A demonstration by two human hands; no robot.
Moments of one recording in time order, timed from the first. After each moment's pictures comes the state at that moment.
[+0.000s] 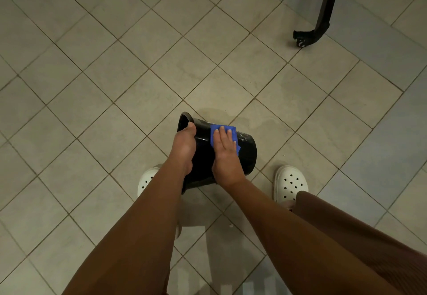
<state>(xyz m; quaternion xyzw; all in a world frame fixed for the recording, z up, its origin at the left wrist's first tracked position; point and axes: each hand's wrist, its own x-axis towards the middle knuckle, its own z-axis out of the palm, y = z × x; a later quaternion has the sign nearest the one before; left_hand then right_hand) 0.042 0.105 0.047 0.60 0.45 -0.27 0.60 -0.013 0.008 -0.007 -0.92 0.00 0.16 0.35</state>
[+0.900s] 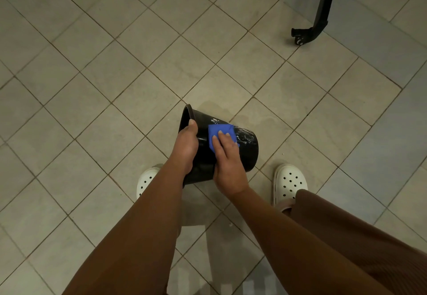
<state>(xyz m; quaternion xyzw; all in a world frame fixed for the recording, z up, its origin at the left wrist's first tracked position) 0.042 0.100 0.046 0.64 0.41 -0.27 0.60 -0.035 0.000 -0.025 -0.93 -0.04 0.02 0.35</state>
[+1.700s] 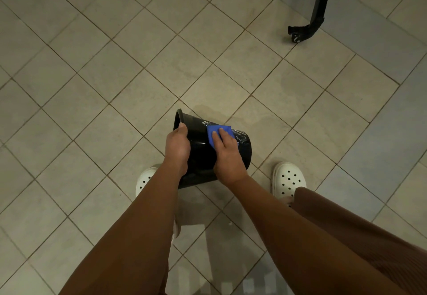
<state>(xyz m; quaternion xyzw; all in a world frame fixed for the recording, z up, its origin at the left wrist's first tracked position) 0.035 0.107 0.043 0.65 0.43 -0.22 0.58 -0.015 -0.006 -0.015 -0.94 0.00 0.15 0.32</state>
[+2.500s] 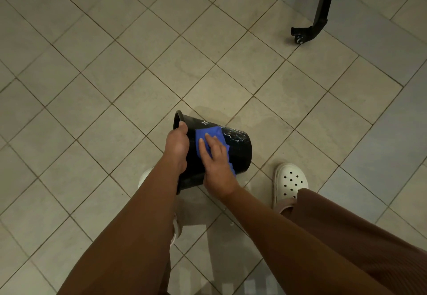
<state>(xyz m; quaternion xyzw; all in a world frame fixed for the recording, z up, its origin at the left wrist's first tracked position) 0.045 0.112 0.048 0.62 0.46 -0.24 0.59 -0.037 0.021 -0.011 -0.93 -0.08 0.12 0.33</state>
